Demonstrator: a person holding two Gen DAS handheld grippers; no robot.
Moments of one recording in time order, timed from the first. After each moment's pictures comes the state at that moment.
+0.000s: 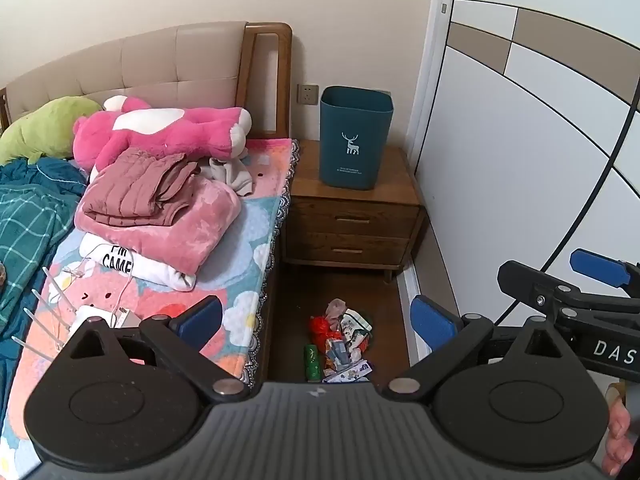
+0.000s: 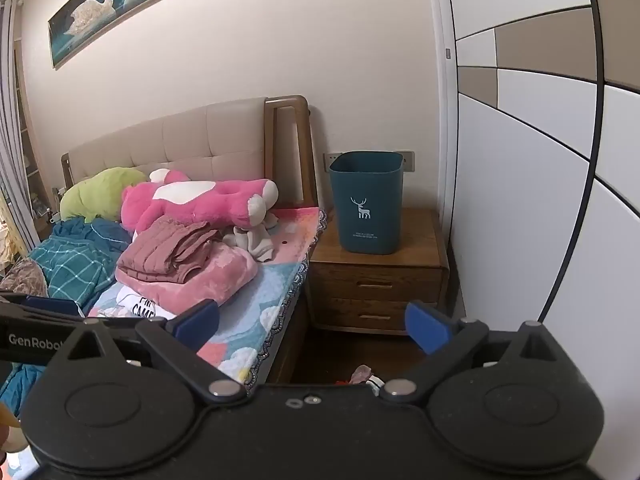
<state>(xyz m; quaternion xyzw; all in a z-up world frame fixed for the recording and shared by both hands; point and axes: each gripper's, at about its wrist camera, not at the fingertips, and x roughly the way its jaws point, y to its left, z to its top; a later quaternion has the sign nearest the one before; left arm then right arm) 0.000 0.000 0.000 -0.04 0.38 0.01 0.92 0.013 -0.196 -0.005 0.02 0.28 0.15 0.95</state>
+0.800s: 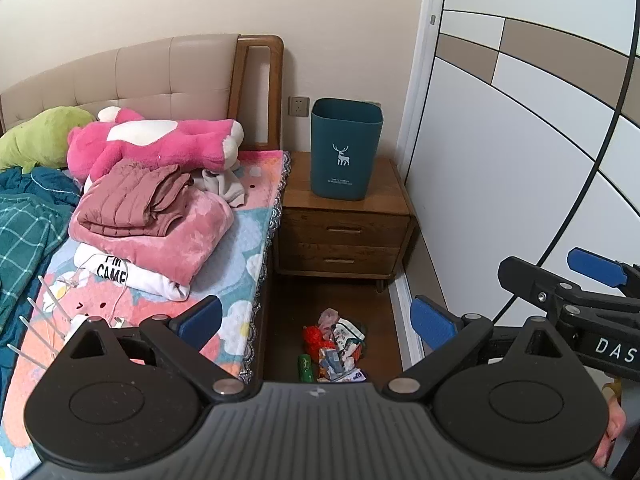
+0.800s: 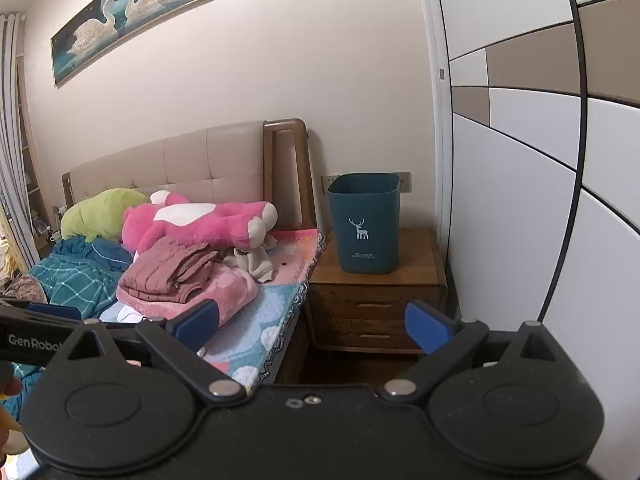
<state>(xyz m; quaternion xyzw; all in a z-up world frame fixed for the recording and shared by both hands) -0.004 -0.005 0.009 -0.03 0.36 0.01 0.93 -0.006 -0.197 0.000 0.04 0.25 0.14 0.96</state>
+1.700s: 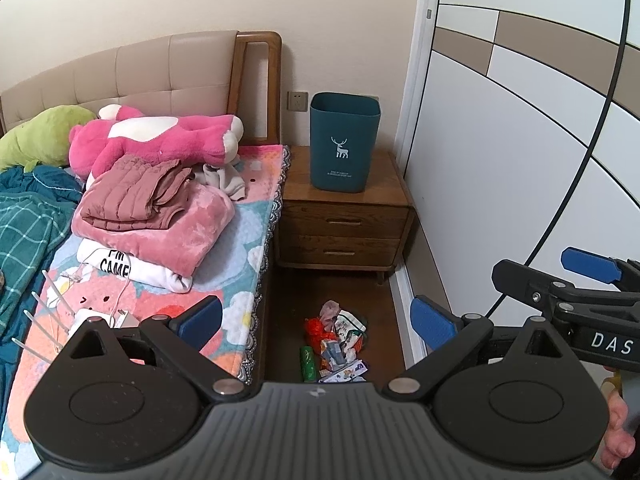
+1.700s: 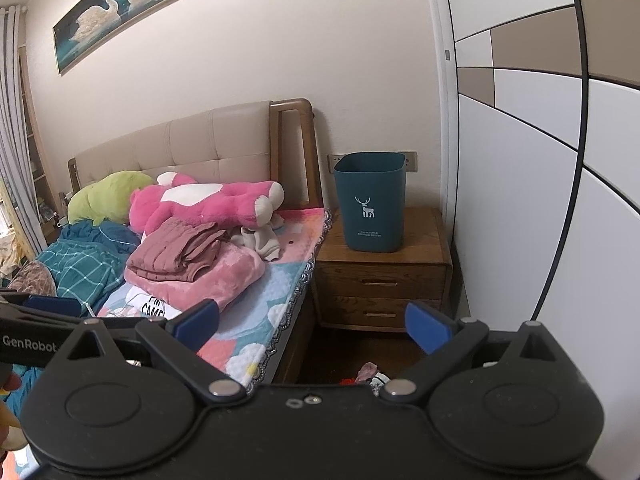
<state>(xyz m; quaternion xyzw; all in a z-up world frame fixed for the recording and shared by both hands) -0.022 -0.006 0.007 -0.03 0.37 0.00 0.93 -0.013 -0.197 -0.003 0.04 0.27 0.15 0.95</state>
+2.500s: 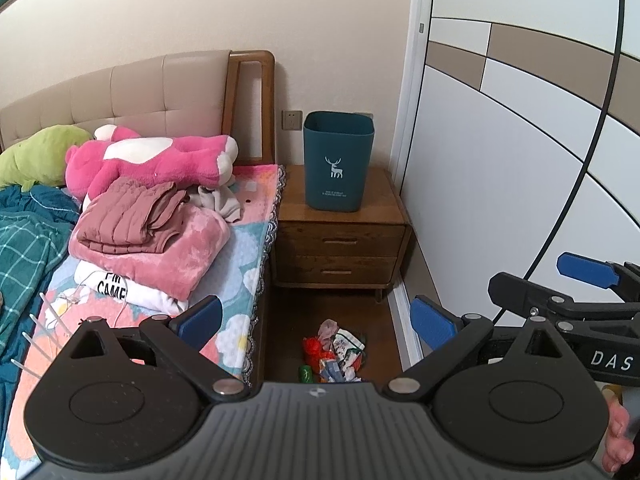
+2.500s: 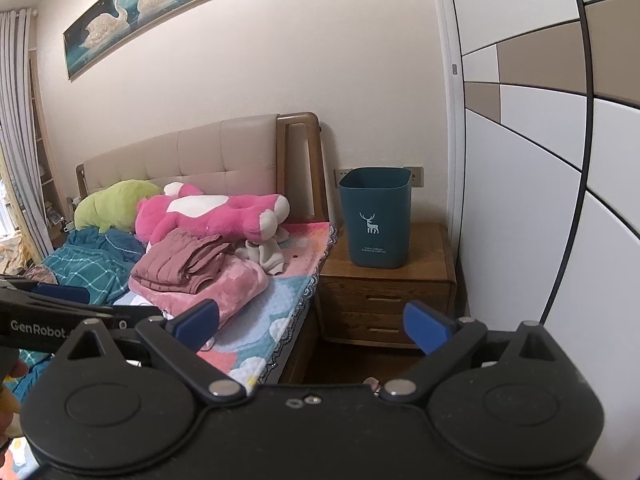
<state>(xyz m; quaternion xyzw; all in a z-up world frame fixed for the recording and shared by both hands) -0.012 -0.020 0.020 -0.02 0.34 0.00 0.94 -0.011 -0.207 0.002 0.04 0.26 0.17 0.95</state>
